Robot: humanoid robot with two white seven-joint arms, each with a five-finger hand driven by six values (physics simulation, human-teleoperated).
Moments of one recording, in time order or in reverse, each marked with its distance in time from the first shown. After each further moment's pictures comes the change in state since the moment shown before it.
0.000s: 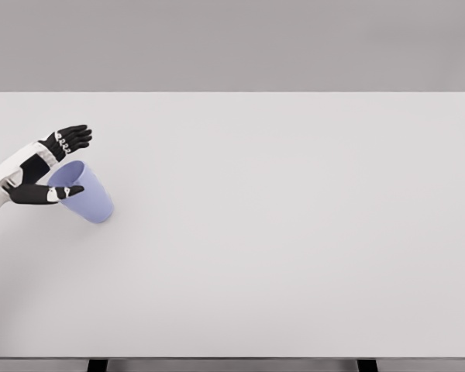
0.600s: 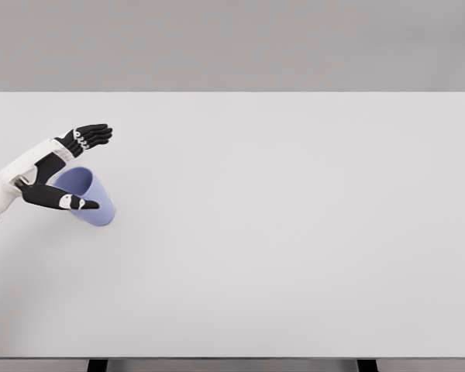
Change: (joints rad) left arm 0.003 0.005 0.014 -0.132 -0.061 -0.002 0.003; right arm 0.000 0.000 0.000 0.000 0.000 0.000 0.000
